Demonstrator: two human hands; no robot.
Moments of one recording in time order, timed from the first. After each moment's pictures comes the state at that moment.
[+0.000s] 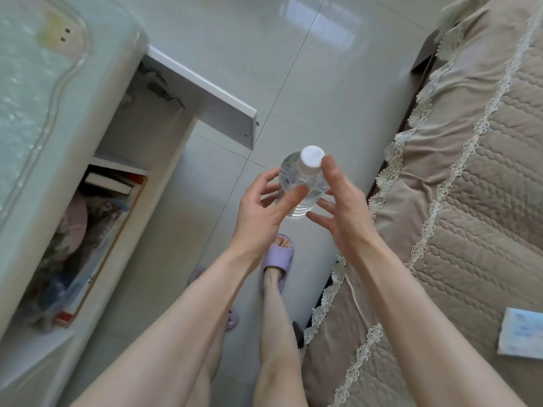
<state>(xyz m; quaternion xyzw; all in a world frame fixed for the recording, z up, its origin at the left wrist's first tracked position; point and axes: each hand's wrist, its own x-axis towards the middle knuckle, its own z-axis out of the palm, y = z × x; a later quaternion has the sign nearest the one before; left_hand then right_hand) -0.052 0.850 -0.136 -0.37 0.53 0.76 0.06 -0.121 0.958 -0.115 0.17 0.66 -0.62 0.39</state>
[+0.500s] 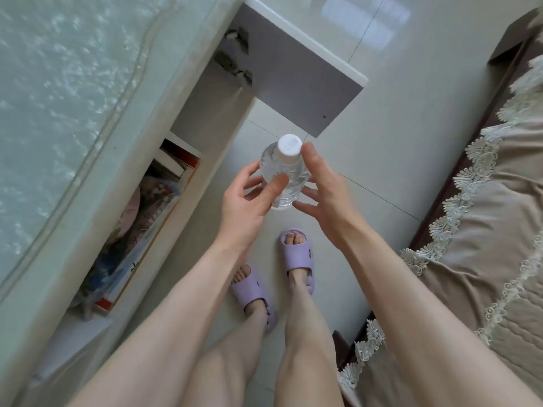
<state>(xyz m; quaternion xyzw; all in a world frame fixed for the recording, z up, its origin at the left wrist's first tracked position) 0.035 0.725 -0.212 -0.42 0.52 0.74 -0.01 -0.049 0.823 -0.193 0.11 0.64 -0.60 0.47</state>
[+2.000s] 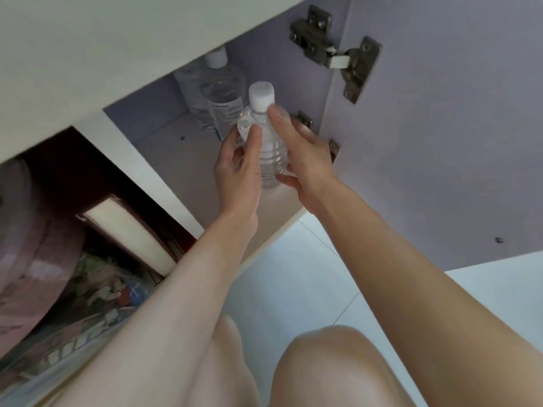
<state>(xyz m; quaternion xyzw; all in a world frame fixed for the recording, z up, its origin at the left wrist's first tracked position) -0.095 0.548 -0.457 -0.37 0.47 0.70 -0.40 -0.170 0.596 -0.426 -0.13 0.66 -0.63 0.40</state>
